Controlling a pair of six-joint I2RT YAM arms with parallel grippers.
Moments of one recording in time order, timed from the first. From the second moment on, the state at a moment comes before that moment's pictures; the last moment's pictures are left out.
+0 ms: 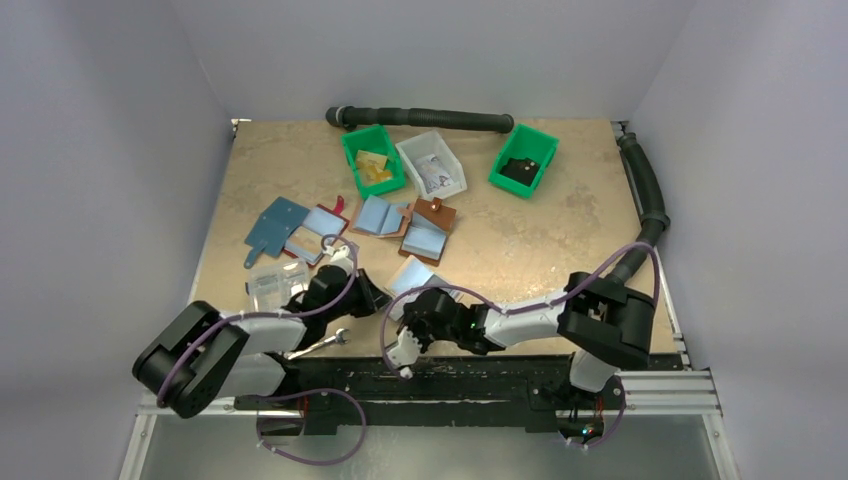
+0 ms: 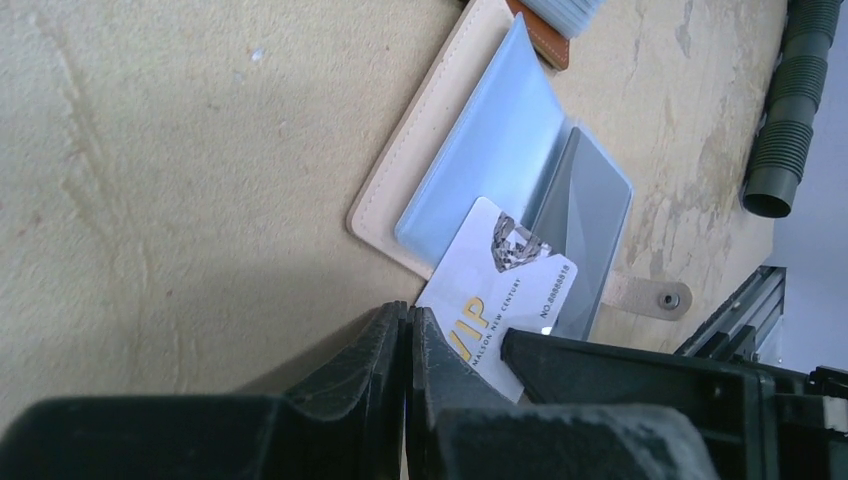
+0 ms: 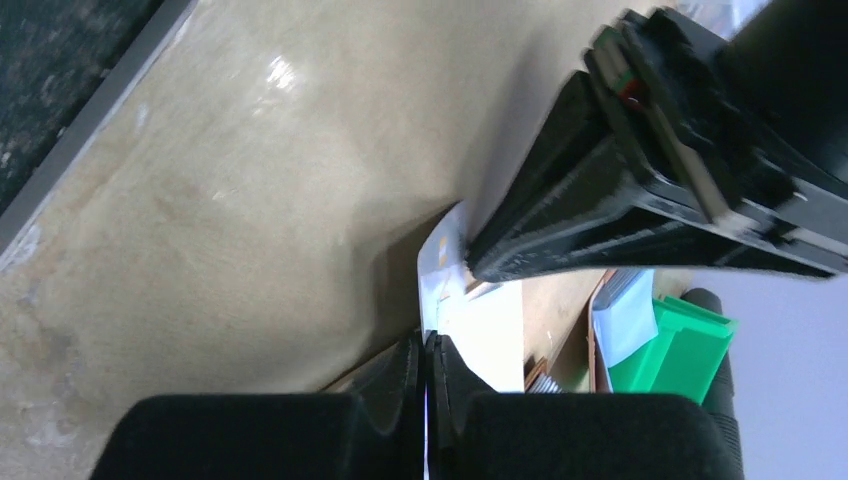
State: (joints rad) left arm -0.58 1.30 0.17 0.57 0.14 -0.81; right arm 1.21 1.66 0.63 0.31 0.05 -1.31
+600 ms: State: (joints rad) left arm -0.58 0.56 0.25 -0.03 -0.12 -0.83; right arm 0.97 1.43 0.83 -0.09 -0.46 -0.99
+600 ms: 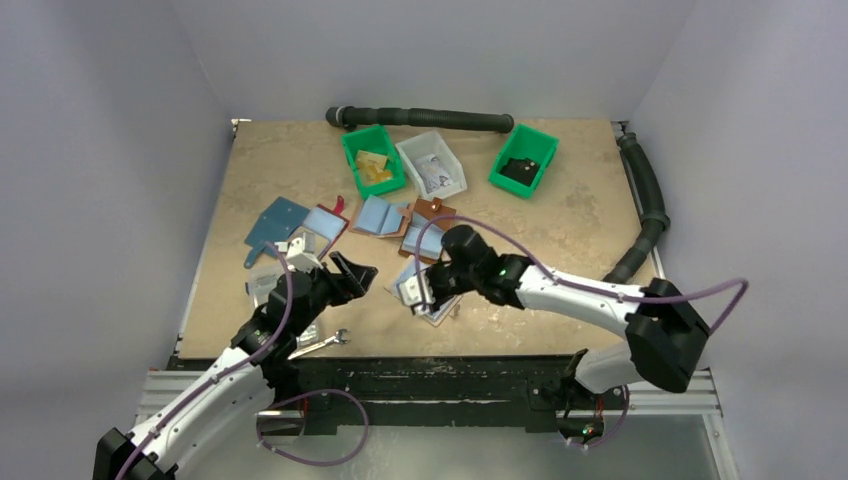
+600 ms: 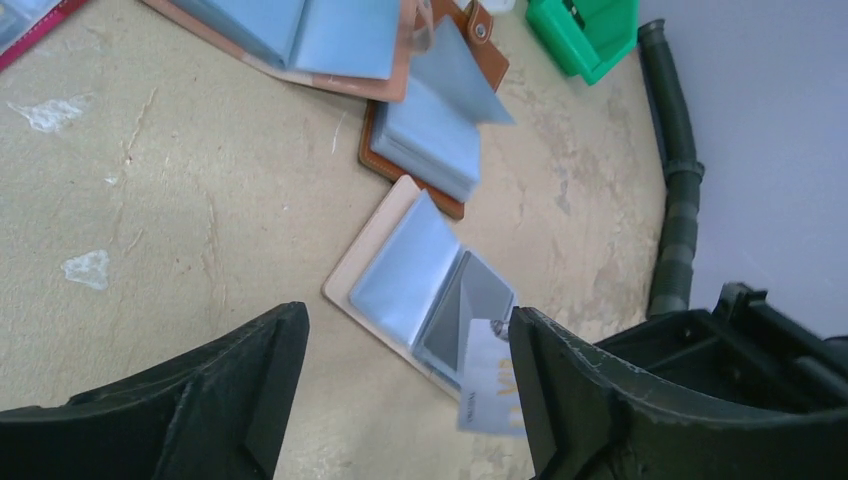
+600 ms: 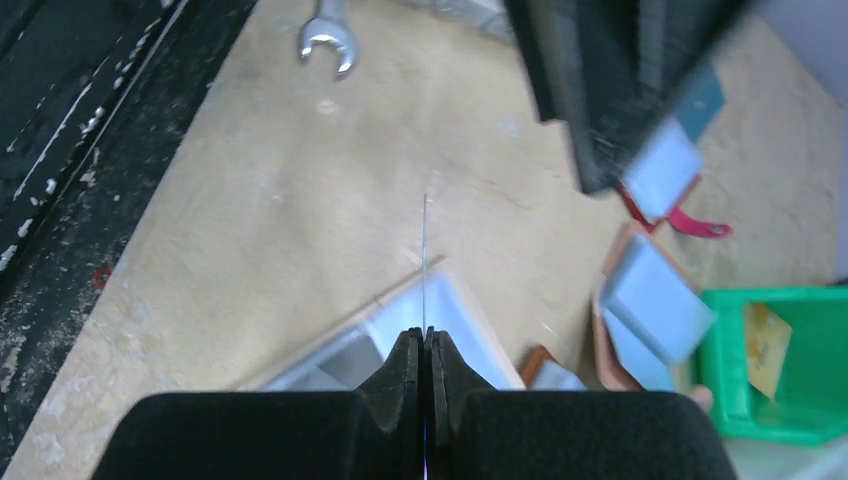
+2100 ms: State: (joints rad) left arm -0.58 0.64 0.50 -0.30 -0.19 -0.65; right arm 0.50 2.23 1.99 -0.42 0.04 -0.45
